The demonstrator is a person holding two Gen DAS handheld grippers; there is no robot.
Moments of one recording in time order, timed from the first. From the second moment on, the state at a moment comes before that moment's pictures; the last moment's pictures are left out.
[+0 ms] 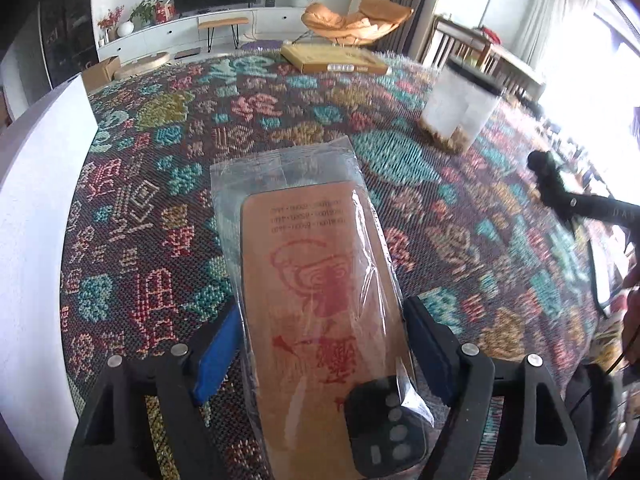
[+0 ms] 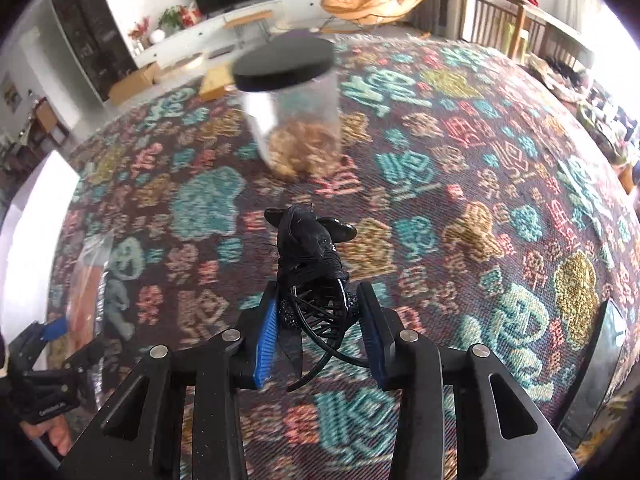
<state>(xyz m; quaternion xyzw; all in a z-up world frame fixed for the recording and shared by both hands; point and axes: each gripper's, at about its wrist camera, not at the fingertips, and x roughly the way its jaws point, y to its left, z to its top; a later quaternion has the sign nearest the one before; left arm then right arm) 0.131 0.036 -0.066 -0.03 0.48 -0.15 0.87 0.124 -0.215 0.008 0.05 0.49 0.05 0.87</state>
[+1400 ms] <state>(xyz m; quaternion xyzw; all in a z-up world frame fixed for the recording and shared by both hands) -0.027 0.309 0.042 -0.04 0.42 0.28 0.86 0.019 0.185 0.085 -0.19 0.46 0.35 0.79</state>
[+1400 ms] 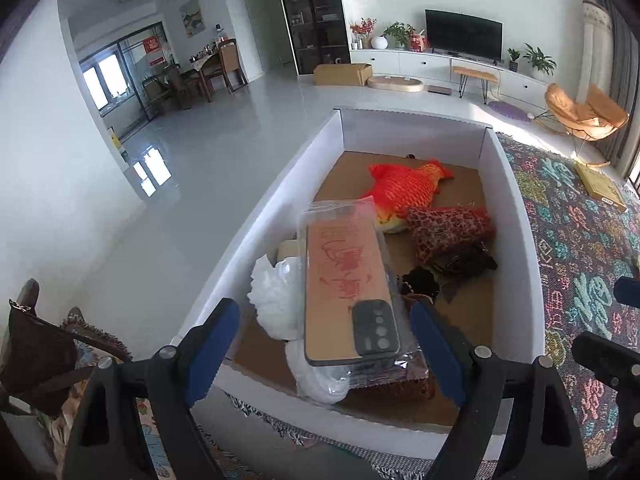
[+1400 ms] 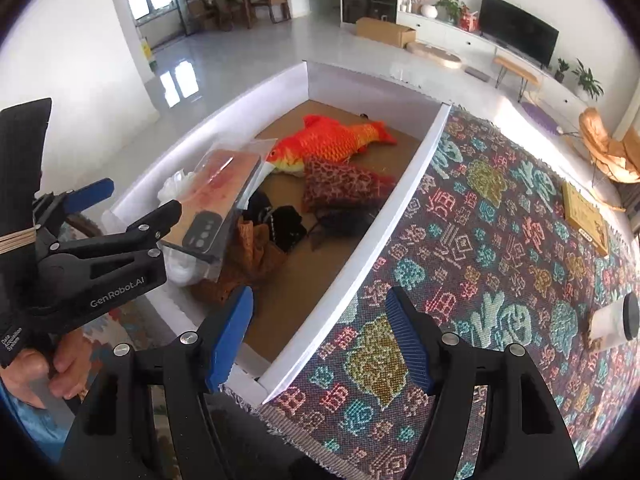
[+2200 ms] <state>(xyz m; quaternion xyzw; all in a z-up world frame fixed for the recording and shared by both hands) -0.039 0.321 0.042 -0.08 0.41 0.27 0.87 0.013 0.202 0.073 -0.21 0.46 0.35 0.78</state>
